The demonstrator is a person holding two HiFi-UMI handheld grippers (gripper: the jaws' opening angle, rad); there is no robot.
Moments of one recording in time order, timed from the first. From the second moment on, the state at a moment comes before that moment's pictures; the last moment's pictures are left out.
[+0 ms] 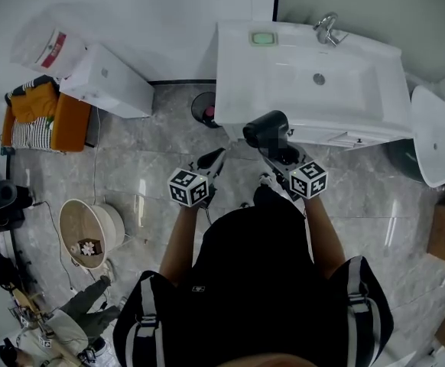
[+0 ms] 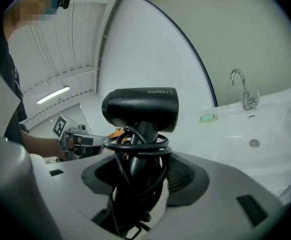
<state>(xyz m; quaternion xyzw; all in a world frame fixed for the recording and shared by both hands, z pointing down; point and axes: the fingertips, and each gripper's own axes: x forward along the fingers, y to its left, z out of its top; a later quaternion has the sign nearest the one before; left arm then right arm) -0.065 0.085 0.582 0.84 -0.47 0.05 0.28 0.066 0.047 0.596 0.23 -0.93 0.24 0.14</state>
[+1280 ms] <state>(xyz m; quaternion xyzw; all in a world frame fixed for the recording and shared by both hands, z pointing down) -0.058 -0.017 0.583 0.81 -0.51 0.03 0.29 0.064 -0.047 0.607 0.16 -0.94 0.23 0.17</state>
